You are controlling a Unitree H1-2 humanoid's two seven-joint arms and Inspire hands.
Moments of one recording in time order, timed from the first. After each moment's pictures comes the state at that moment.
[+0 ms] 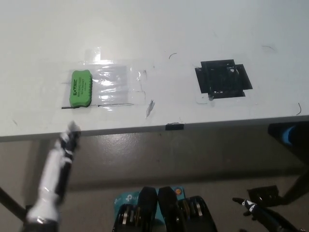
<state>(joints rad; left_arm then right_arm) -0.05 0.16 0.00 -0.35 0.19 0.23 0.01 -0.04 -0.50 0.46 -0.16 -0.44 0.45 0.35</state>
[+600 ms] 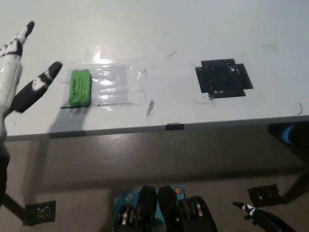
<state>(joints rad) -0.45 0.54 -0.10 -0.27 0.55 0.26 -0.04 -0.02 -0.50 0.46 -0.16 -0.46 0.45 0.36</state>
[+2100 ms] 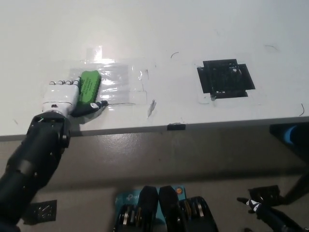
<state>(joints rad) -0.80 0.38 -0.51 0.76 0.97 0.29 -0.07 -0.03 -0.49 0.40 -0.19 -0.51 0.46 0.43</state>
